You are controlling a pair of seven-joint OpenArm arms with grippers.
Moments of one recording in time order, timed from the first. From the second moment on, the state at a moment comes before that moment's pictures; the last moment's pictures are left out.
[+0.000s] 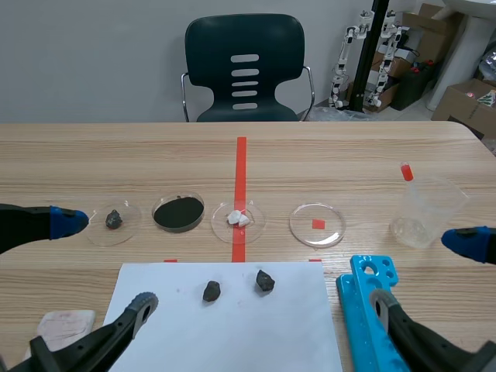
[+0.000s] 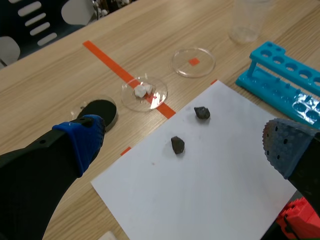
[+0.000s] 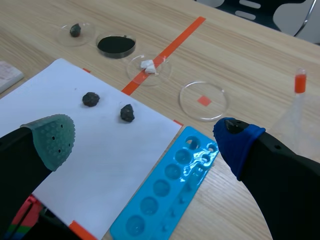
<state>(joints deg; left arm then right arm) 51.3 -28.8 -6.4 121.5 -7.9 -29.0 -10.3 -60.1 20.2 16.9 120.9 6.8 32.9 15.2</state>
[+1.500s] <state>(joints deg) 48.2 -28.8 -10.7 121.5 0.0 -32.4 -16.5 -74.7 19.8 17.3 121.2 -2.9 27.3 38.1</state>
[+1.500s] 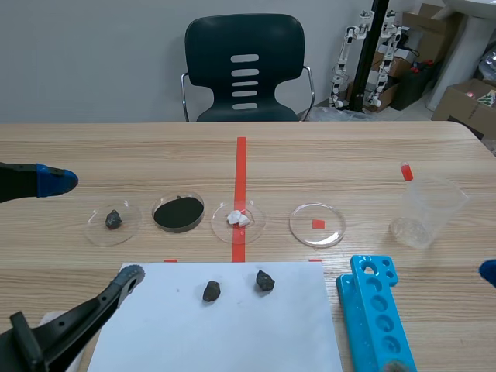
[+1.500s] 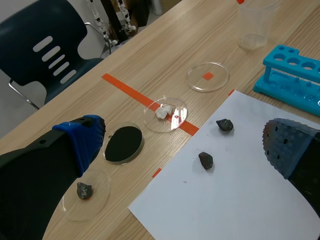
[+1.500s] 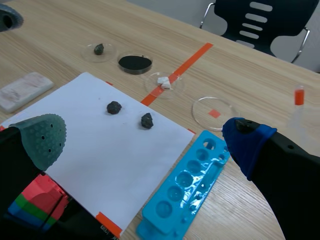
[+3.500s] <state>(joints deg) 48.2 -28.8 -10.7 121.5 0.0 -32.4 -16.5 -75.3 10.5 11.1 123.8 -9.9 26.2 38.4</state>
